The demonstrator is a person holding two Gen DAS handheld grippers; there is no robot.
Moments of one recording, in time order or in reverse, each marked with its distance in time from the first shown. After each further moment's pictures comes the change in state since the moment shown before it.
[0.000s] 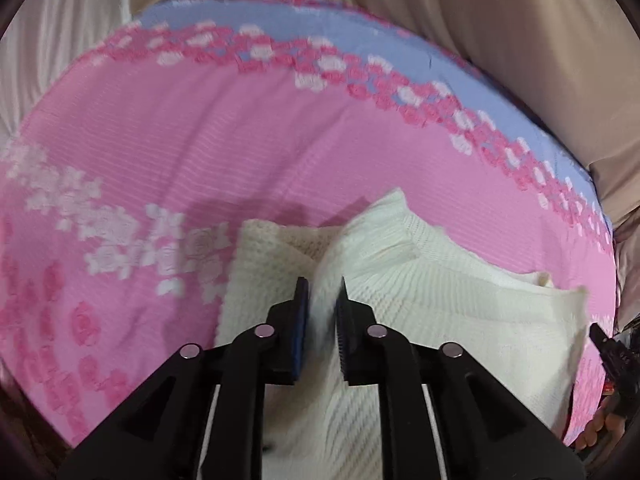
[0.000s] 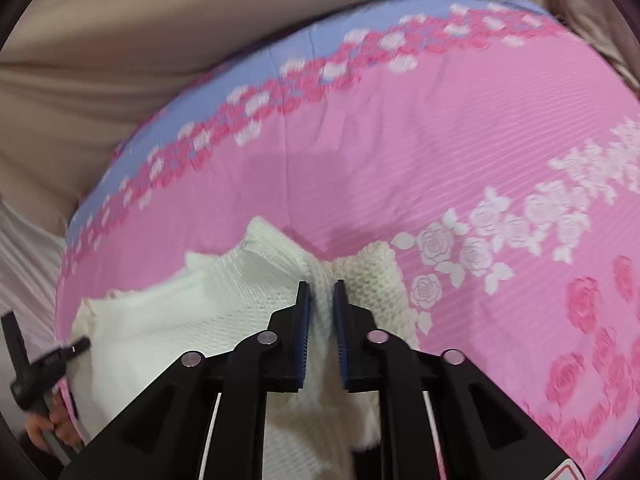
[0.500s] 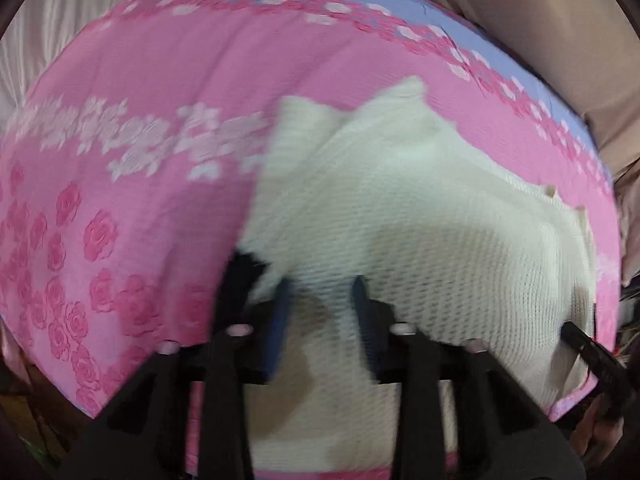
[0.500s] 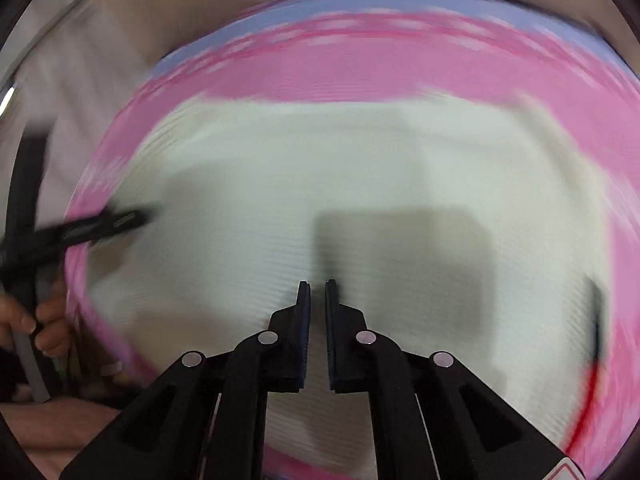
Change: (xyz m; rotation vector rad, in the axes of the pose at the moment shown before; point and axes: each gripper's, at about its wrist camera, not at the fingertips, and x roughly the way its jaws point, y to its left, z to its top) left arm 0.014 0.034 -0.054 0.048 0.139 -0.018; right arm 0.007 0.039 -0.101 -0.221 0.264 0.125
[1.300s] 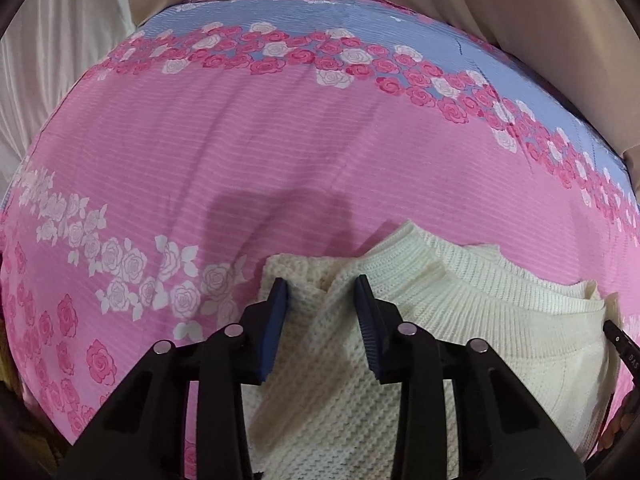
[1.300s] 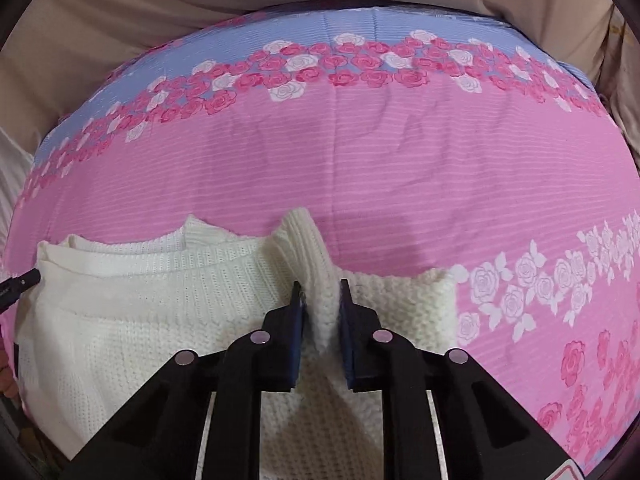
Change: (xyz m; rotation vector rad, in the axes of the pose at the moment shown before) left arm 0.034 -0.025 0.091 -0.011 -0.094 0.152; right arm 0.038 -0.024 0.101 -0.014 -0.086 -0.263
